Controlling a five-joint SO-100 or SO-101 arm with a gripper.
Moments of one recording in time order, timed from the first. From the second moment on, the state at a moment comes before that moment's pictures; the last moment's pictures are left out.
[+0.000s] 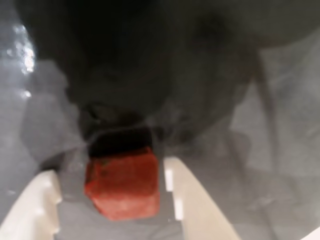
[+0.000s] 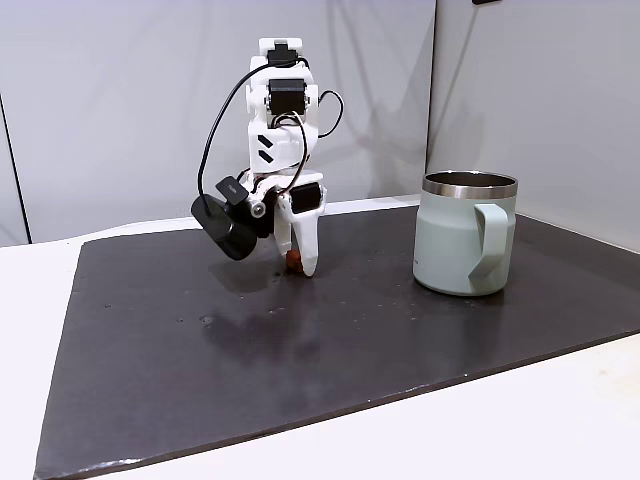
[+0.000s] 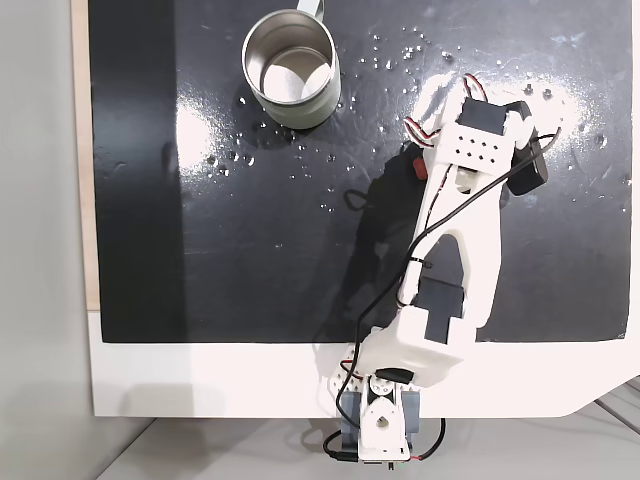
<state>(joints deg) 15.8 67.3 76.8 80.2 -29.1</state>
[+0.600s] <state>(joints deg) 15.8 67.1 76.8 80.1 -29.4</state>
